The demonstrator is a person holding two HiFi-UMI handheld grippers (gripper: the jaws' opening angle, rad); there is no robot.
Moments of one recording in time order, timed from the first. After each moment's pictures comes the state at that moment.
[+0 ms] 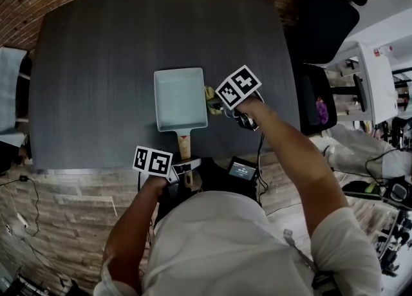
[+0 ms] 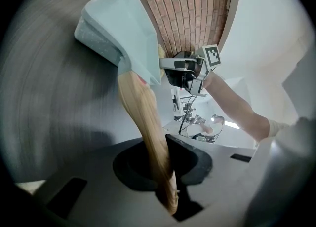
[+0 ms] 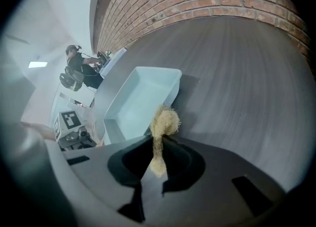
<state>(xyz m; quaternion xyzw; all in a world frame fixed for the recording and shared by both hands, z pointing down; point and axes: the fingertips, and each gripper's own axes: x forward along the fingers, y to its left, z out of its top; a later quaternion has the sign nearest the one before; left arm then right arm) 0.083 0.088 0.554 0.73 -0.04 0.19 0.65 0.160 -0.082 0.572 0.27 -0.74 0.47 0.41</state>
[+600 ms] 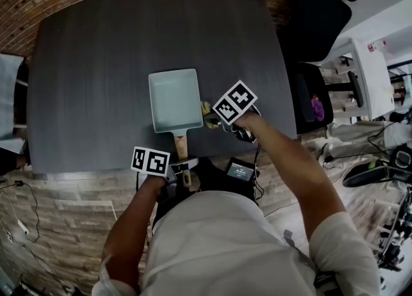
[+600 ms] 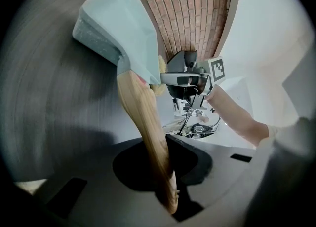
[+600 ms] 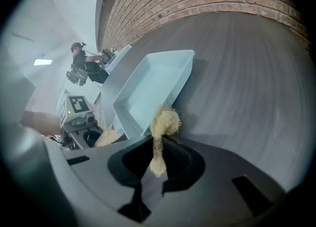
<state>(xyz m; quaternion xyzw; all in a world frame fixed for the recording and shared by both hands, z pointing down) 0.086 0.090 0.555 0.73 -0.04 0.19 0.65 0.152 -0.032 0.574 0.24 -0.74 0.47 0.41</state>
